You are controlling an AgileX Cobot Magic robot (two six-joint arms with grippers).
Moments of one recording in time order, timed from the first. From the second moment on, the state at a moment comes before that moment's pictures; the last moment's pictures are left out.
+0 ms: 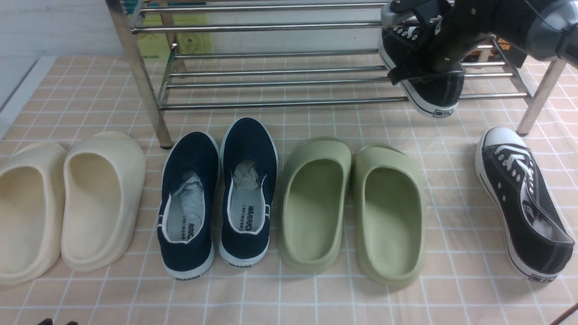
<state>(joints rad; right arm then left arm) 0.25 2.20 -2.05 -0.06 0.79 -0.14 -0.11 -0.01 0.02 -0.10 0.39 0.15</state>
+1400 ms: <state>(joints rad) 0.04 1.63 -1.24 0.16 1.01 -0.11 -0.11 -0.01 0.02 -0.10 0.39 0.15</state>
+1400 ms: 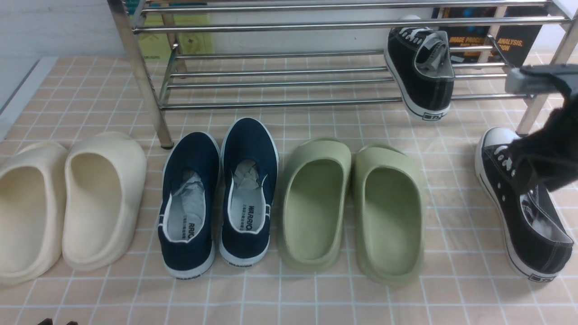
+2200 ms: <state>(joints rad) 0.04 1.59 -1.19 0.15 0.95 -0.11 -0.11 -0.01 0.02 -0.10 0.39 0.15</state>
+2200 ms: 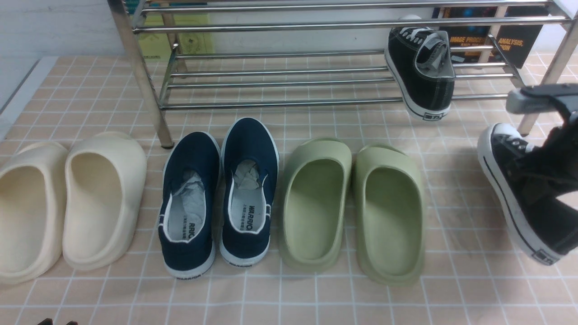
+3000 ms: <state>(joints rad) 0.04 1.98 -1.78 0.10 0.85 -0.27 -0.11 -0.01 0.02 -0.10 0.39 0.15</state>
